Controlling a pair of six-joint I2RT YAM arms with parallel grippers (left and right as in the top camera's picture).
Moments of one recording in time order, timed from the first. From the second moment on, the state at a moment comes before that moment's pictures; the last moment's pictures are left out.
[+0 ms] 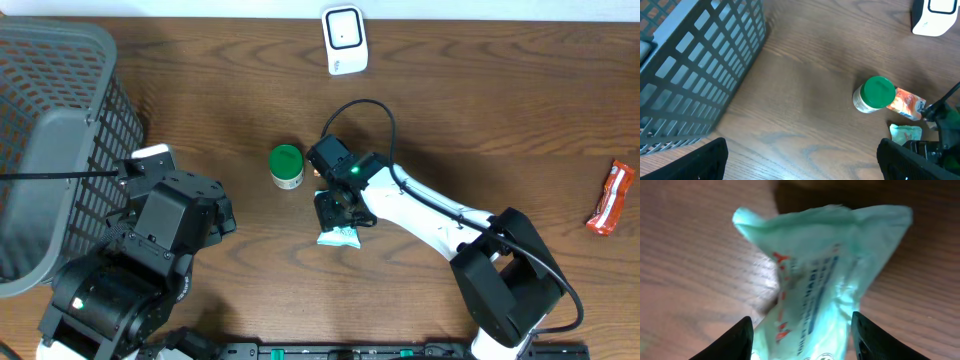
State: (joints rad) left arm -0.52 0.96 1.35 -1.36 -0.50 -0.67; right arm 0.73 1.88 1.26 -0.80 -0.09 0.49
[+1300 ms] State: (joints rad) left arm -0.52 0.96 1.35 -1.36 -0.50 -0.67; right arm 0.31 1.94 1.57 -1.38 -0.81 0.13
